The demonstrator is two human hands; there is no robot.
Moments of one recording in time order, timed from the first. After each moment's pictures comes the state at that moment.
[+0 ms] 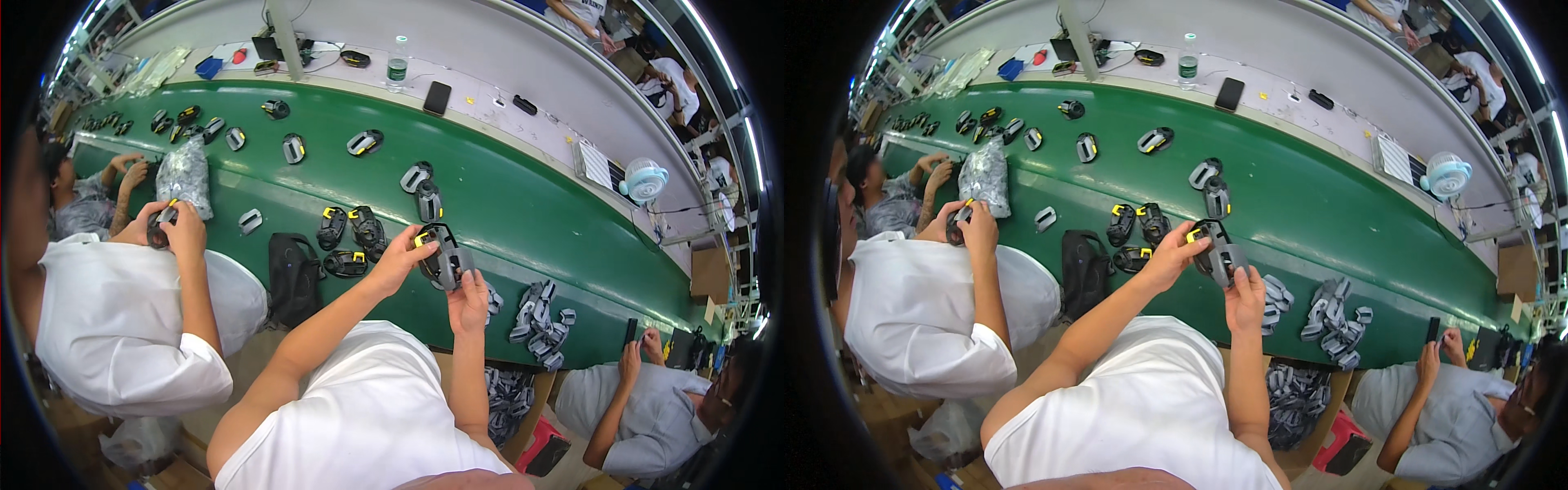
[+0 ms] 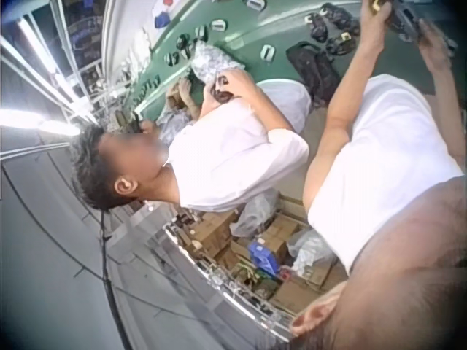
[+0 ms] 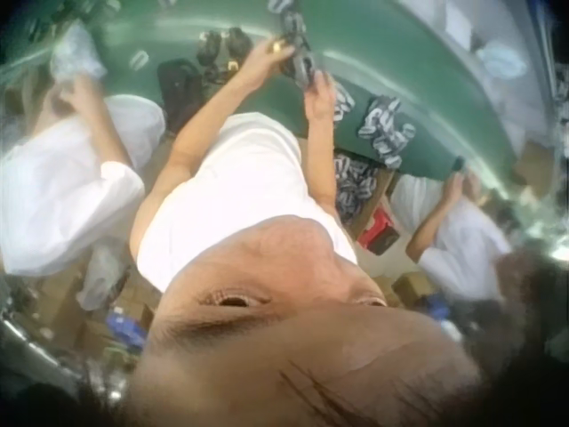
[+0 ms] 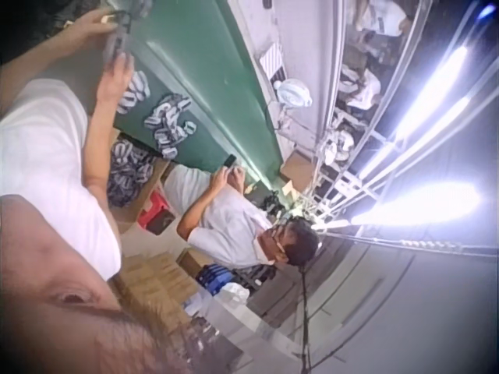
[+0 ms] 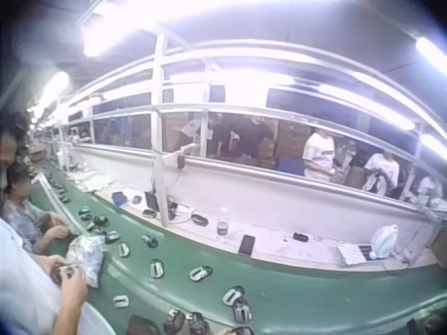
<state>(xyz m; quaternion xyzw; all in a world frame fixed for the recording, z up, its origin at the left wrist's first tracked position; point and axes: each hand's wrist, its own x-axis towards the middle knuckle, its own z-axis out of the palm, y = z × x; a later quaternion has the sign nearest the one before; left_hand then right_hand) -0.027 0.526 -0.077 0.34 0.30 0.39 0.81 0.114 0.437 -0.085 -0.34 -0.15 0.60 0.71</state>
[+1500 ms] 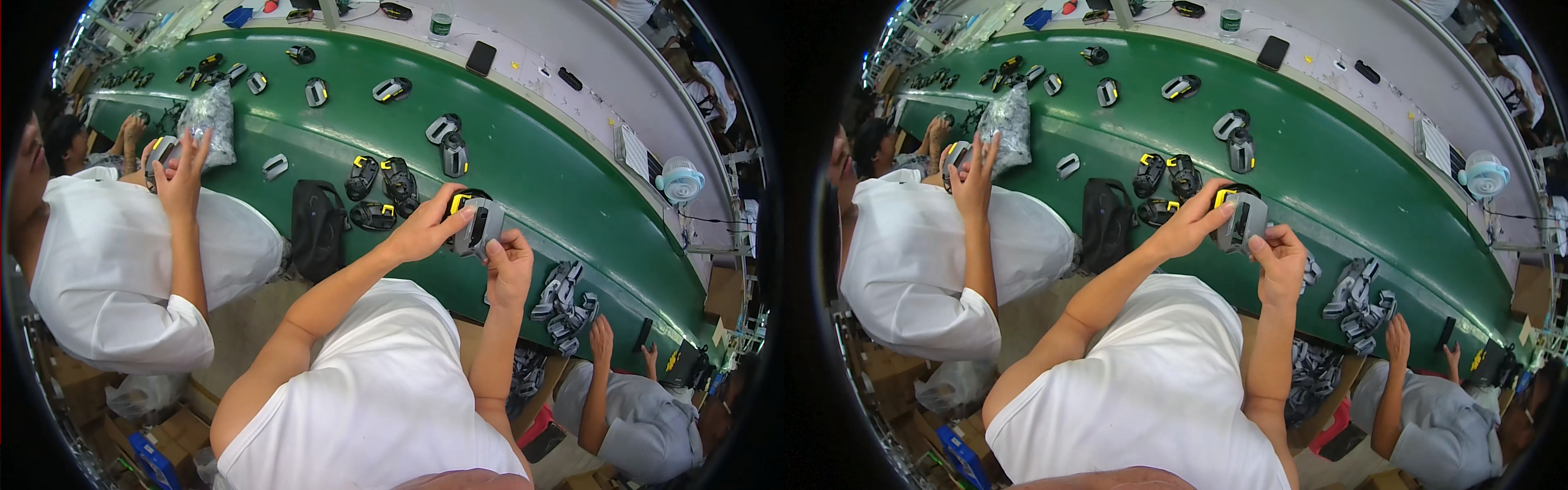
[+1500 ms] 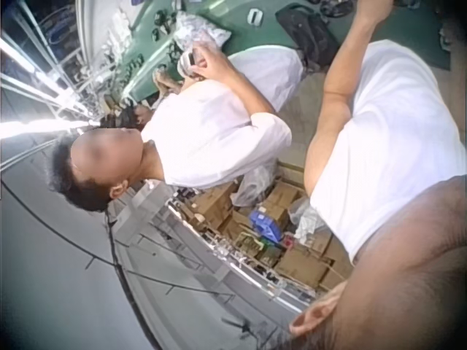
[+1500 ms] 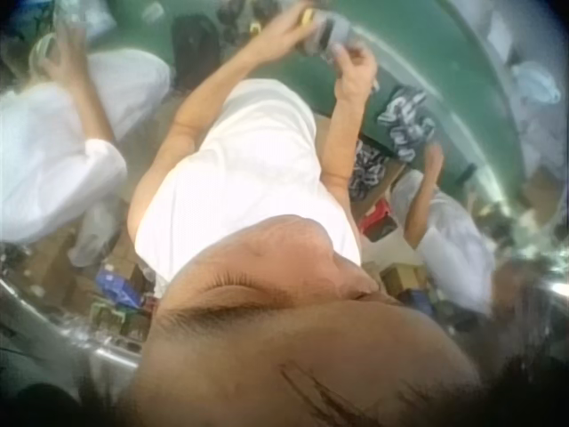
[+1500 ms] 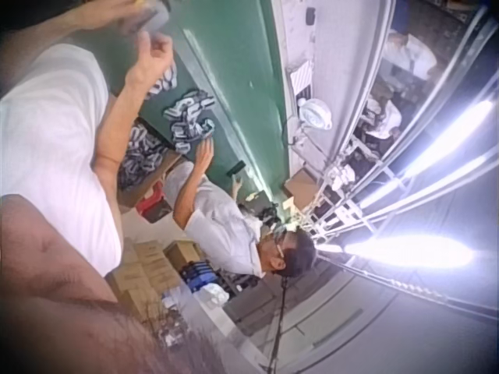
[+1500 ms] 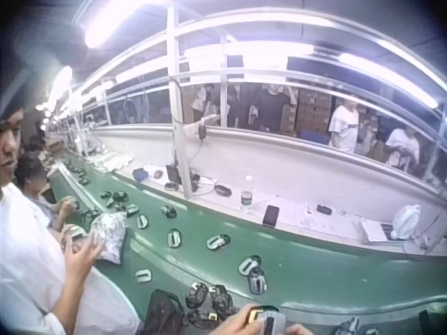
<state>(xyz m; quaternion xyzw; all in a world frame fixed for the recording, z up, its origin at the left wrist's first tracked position) -0.051 0.510 -0.039 0.59 0.34 0.38 0.62 0.105 0.444 -0.032 -0.48 -0.26 0.56 0.62</state>
